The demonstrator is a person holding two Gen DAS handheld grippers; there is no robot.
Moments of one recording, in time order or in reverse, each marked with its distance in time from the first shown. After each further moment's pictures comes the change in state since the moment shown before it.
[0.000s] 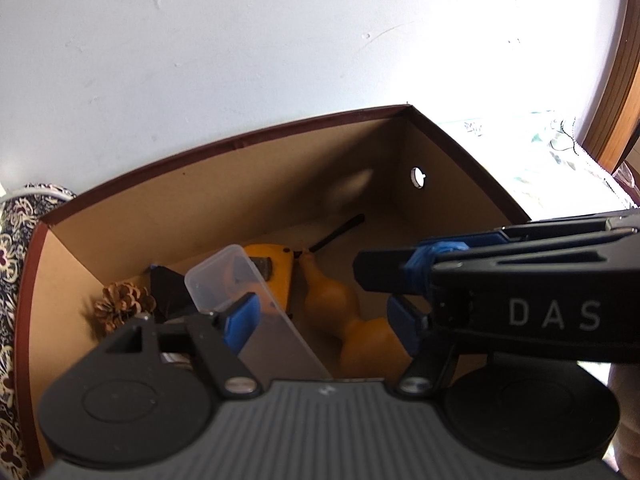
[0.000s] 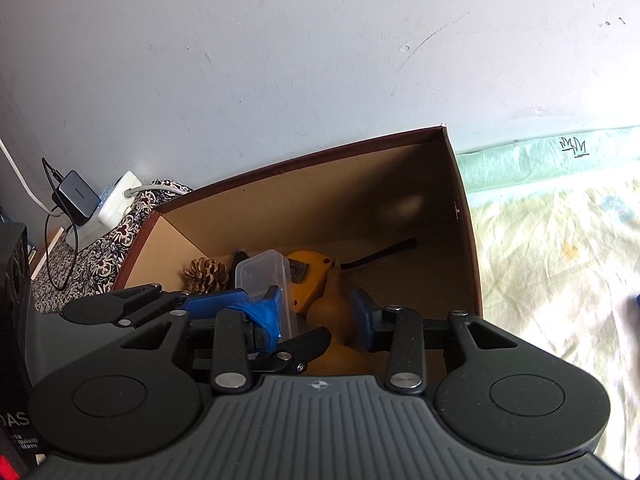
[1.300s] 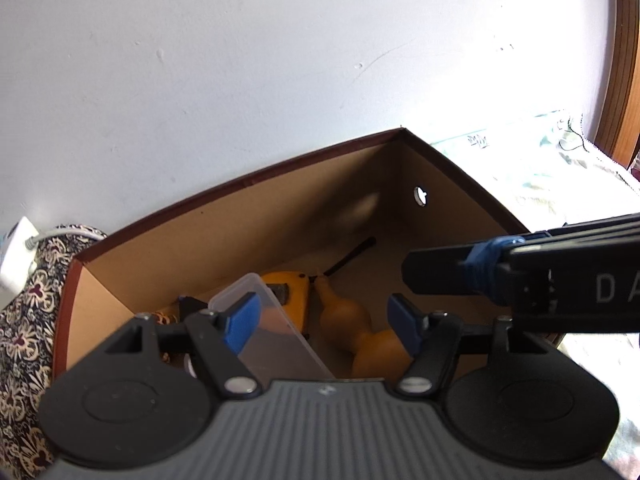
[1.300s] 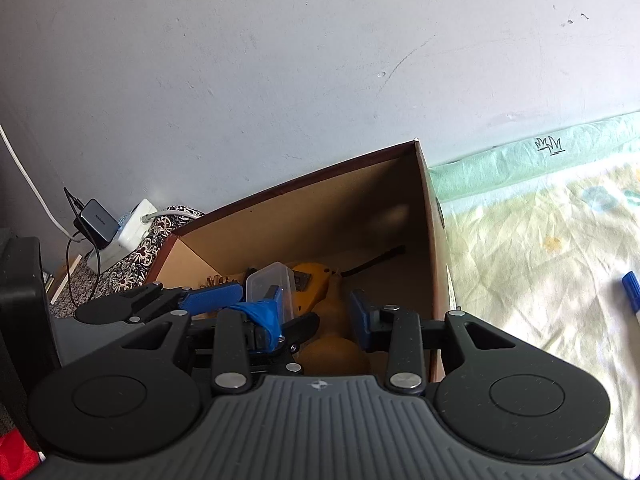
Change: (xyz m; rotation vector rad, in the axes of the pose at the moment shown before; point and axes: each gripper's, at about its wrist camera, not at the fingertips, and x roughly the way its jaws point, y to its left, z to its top) left arm -0.022 -0.017 -0.001 0.079 -0.088 0.112; right arm -0.035 -0.017 -0.006 0.061 -0.076 0.052
